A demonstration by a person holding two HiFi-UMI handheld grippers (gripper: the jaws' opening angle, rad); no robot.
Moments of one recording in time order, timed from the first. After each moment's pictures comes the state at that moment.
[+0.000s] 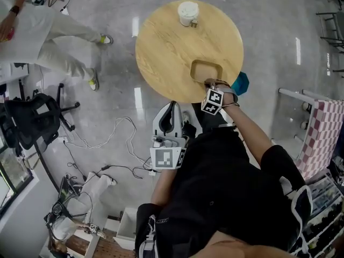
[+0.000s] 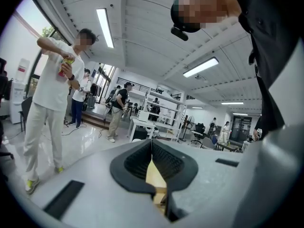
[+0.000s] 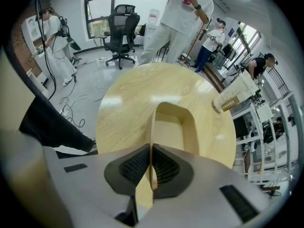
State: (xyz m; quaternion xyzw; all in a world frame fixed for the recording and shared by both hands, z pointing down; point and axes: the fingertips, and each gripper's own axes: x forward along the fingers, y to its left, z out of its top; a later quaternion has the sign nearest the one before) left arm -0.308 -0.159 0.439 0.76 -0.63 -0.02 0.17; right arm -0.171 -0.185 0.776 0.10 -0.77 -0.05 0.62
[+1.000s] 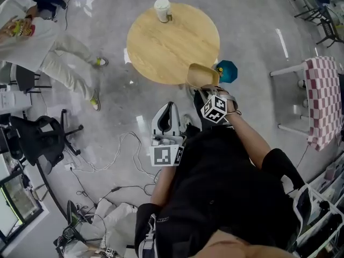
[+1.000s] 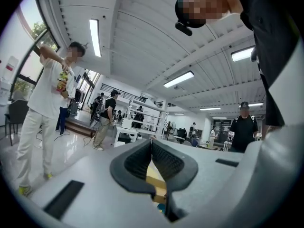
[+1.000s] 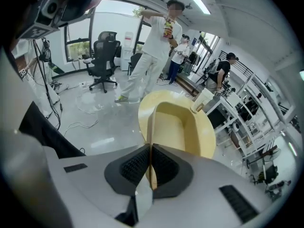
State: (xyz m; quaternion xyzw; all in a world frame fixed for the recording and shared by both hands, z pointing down) left arm -0.281 0.035 0.391 0.83 -0.55 -0.05 0.11; right arm -0.153 -0.004 0.639 0.26 -0.81 -0.01 0.52
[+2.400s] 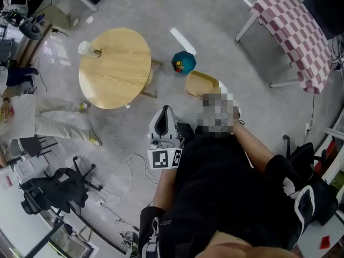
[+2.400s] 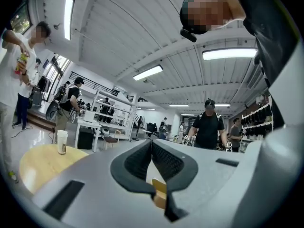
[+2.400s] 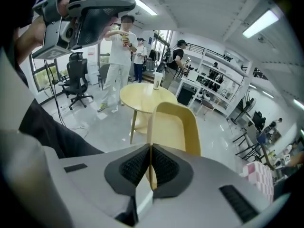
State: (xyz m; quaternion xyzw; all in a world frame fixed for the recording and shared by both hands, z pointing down) left arm 0.038 0.115 0.385 0.91 -0.40 -0.02 0.10; right arm 0.150 0.156 0.610 0.42 -0.79 0.12 0.43
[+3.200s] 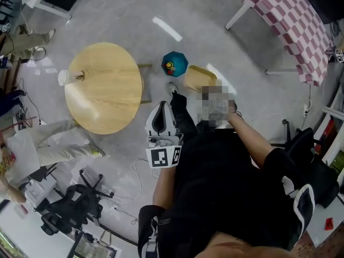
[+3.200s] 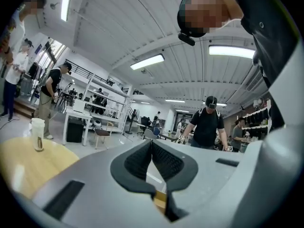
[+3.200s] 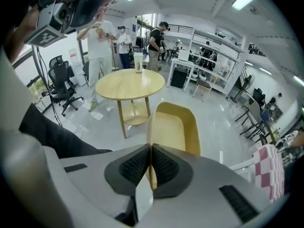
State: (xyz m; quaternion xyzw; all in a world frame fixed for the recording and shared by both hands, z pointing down) left arm 0.130 -0.039 0.439 0.93 -0.35 0.00 0.14; right arm 0.231 0.044 0.707 0.43 -0.75 0.23 0.45
